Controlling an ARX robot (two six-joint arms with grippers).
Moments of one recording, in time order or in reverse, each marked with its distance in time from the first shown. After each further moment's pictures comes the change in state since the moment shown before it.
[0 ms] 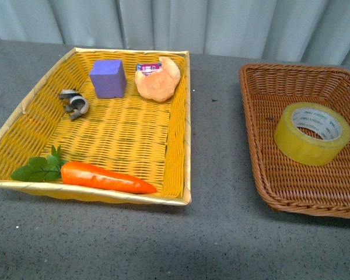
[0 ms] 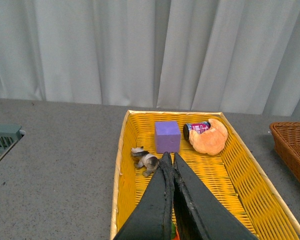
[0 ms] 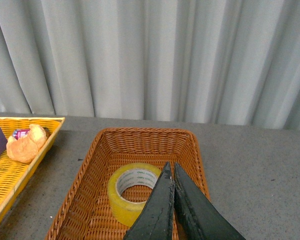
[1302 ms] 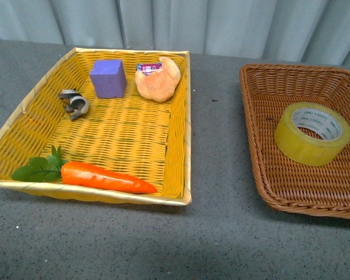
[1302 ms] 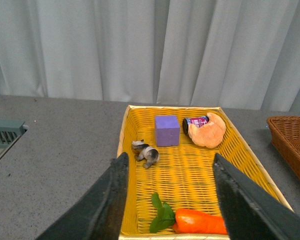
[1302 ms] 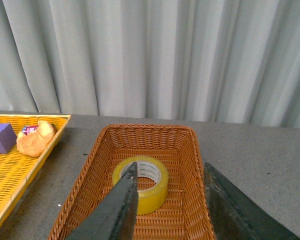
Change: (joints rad) left arm 0.000 -0.300 0.000 -0.307 0.000 0.000; right arm 0.000 -0.488 0.000 -0.486 -0.001 0.000
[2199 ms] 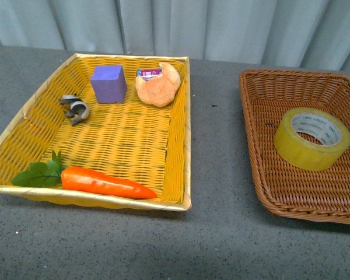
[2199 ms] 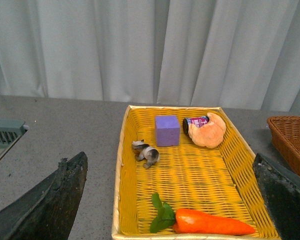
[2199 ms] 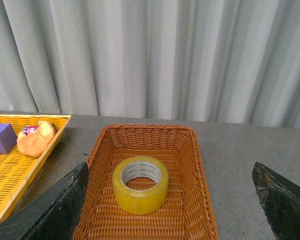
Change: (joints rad) left arm 0.000 0.000 0.000 0.000 0.000 0.001; right arm 0.000 0.000 0.000 0.000 0.000 0.000
